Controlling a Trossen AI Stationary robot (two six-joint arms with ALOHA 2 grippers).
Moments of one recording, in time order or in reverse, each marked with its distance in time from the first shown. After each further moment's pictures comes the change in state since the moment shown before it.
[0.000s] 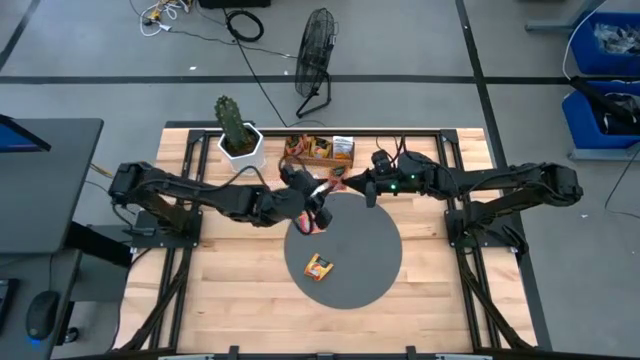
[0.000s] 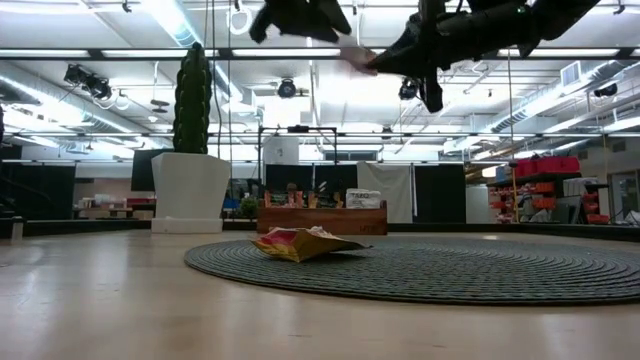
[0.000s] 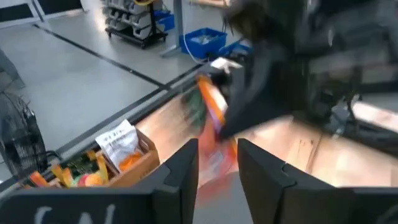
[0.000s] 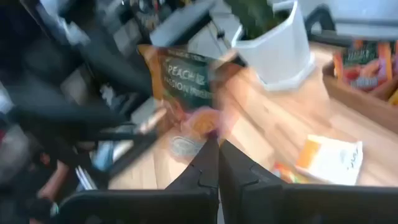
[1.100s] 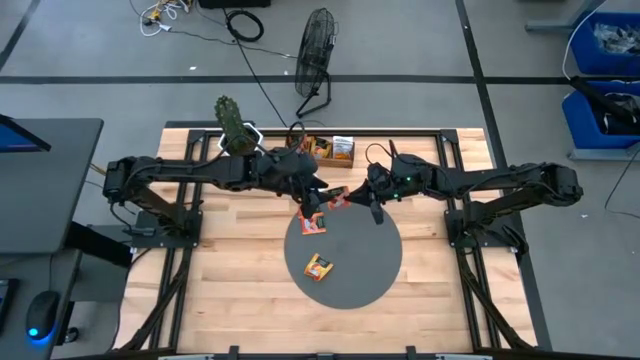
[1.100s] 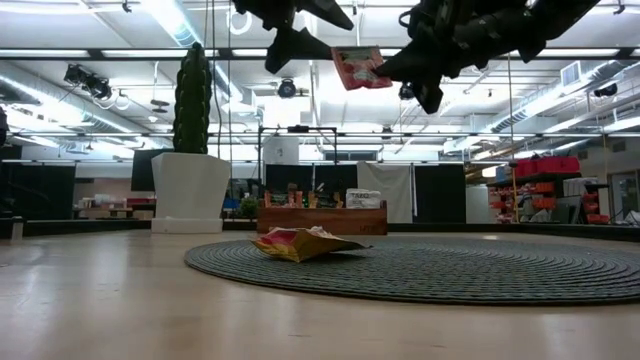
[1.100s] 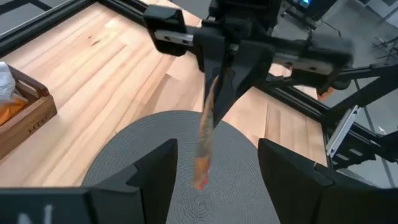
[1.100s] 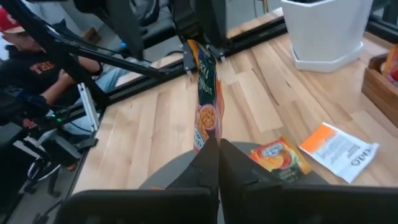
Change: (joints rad) left arm 0.234 -0.063 -0.002 -0.135 0.772 -0.098; right arm 0.003 0.000 -0.001 -0.113 -0.189 -0.315
